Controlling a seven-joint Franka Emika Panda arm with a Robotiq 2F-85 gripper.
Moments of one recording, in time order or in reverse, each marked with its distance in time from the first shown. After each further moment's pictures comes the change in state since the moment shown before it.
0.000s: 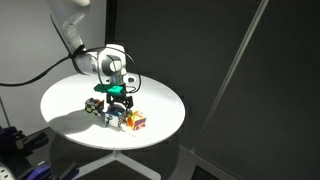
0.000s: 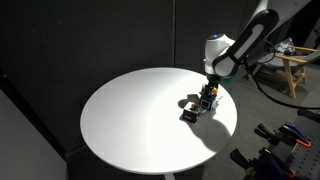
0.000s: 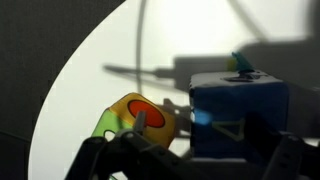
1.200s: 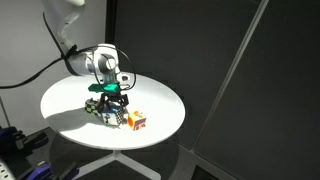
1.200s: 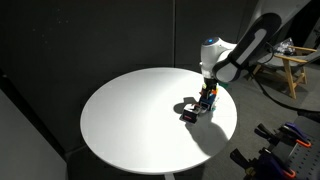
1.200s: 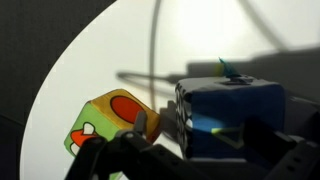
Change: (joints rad) arm 0.075 0.000 -0.021 -0.023 -0.120 0.001 0.099
